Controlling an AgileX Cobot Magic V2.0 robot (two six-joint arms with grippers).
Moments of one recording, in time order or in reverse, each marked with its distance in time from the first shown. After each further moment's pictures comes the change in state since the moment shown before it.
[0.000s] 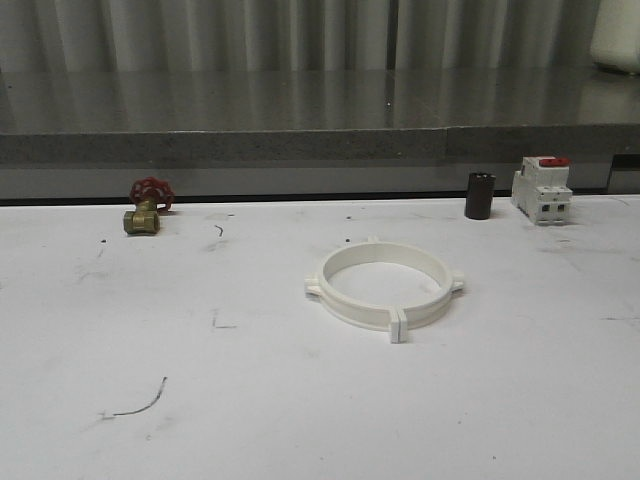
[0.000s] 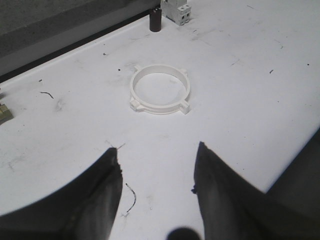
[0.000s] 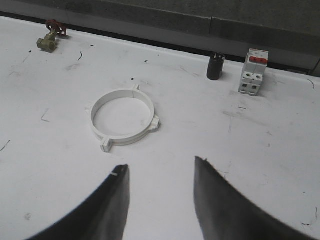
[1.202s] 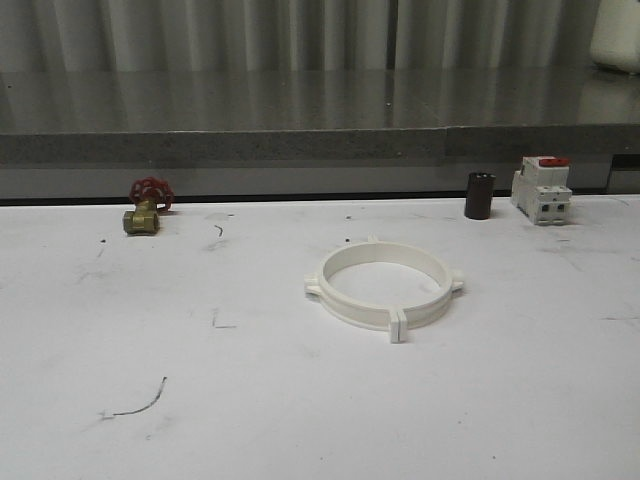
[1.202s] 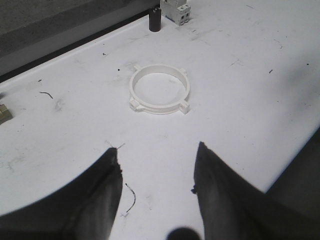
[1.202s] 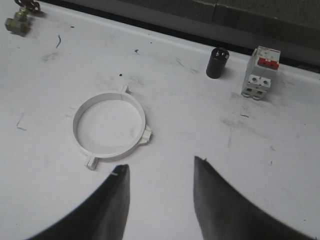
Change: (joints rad) left arm -0.002 0.000 0.000 0.000 0.000 0.000; right arm 0.000 0.410 -0.257 -0.035 -0.004 0.009
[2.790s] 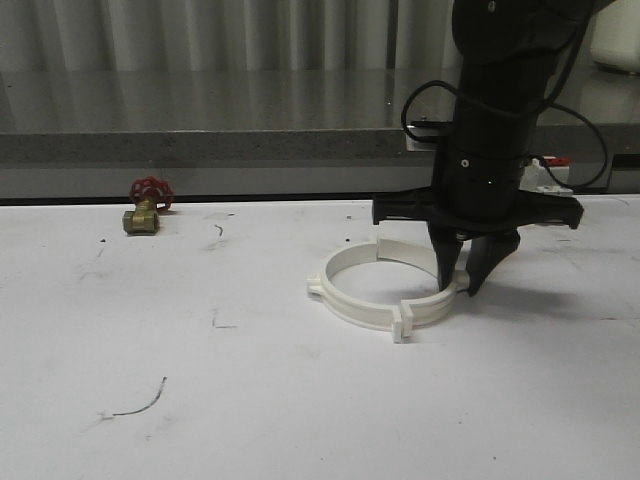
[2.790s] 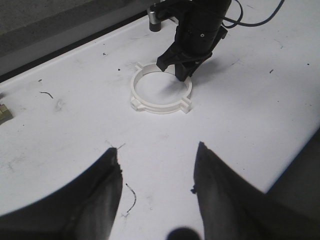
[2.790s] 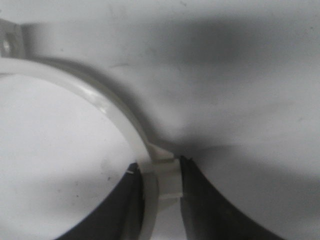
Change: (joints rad) left arm 0.000 0.000 0.000 0.000 0.000 0.000; right arm 0.097 1.107 -0.523 -0.113 0.130 0.557
